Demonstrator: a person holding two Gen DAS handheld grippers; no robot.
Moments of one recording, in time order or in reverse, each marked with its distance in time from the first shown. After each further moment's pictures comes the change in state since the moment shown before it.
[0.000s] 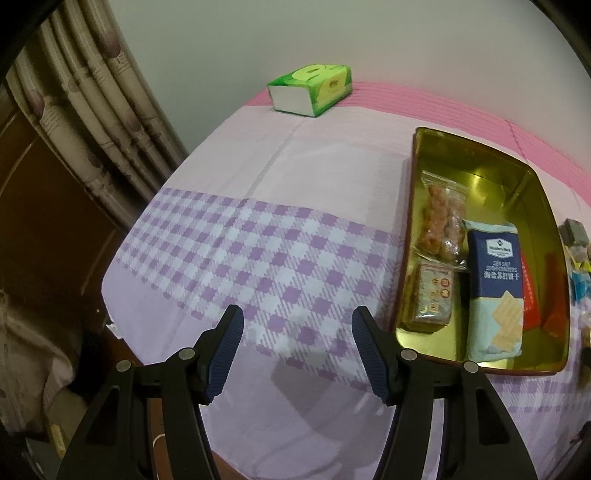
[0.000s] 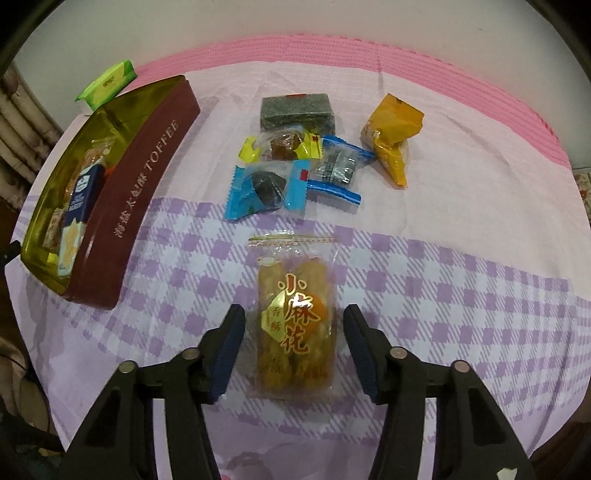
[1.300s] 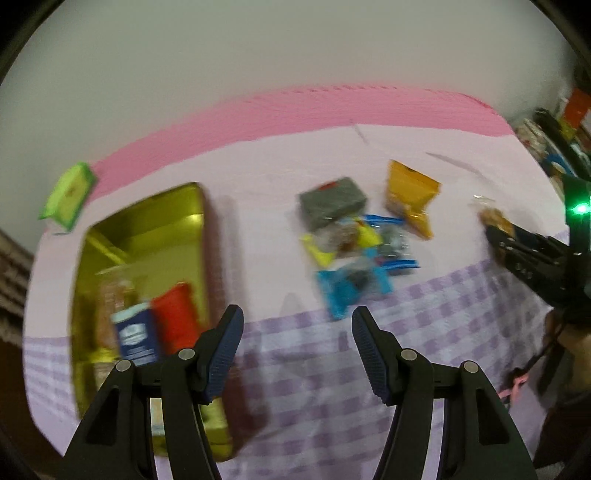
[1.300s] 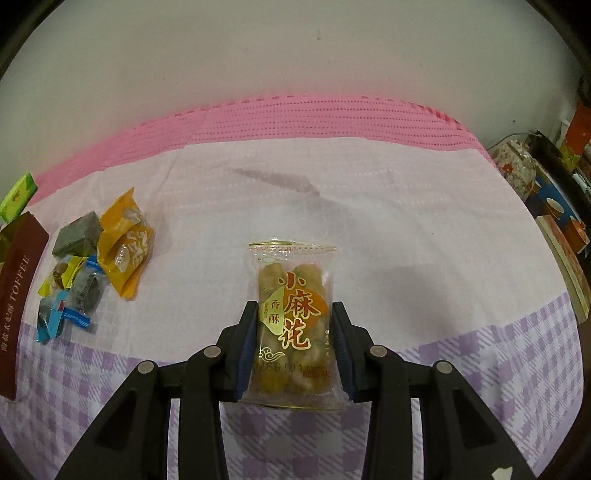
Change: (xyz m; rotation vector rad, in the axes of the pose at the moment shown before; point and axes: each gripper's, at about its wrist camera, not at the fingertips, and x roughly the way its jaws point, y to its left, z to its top) left arm -0.058 -0.272 0.012 0.497 -0.019 -0.410; right arm 0.009 -0.161 0.013 0.233 -0.296 -0.189
